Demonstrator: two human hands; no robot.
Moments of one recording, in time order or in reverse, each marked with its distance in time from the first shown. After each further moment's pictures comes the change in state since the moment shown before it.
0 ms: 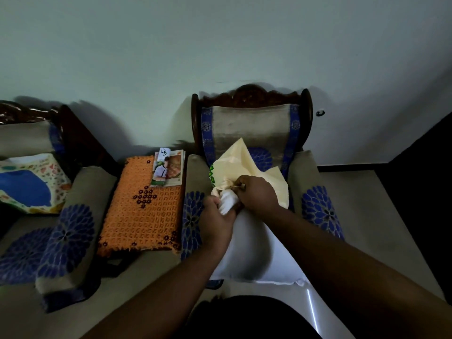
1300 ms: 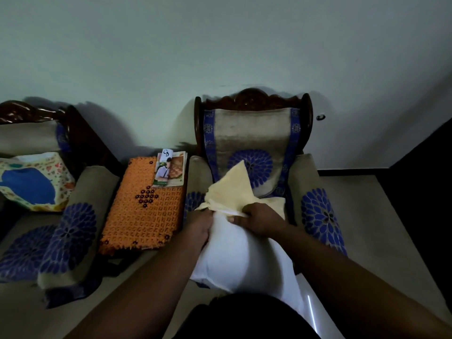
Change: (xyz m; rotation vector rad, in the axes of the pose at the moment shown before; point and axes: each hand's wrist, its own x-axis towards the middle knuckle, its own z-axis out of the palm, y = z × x) left_hand 0.039 -0.026 -0.019 -0.135 -0.255 -0.559; right_hand -0.055 0.018 0.000 0.004 -0.428 0.036
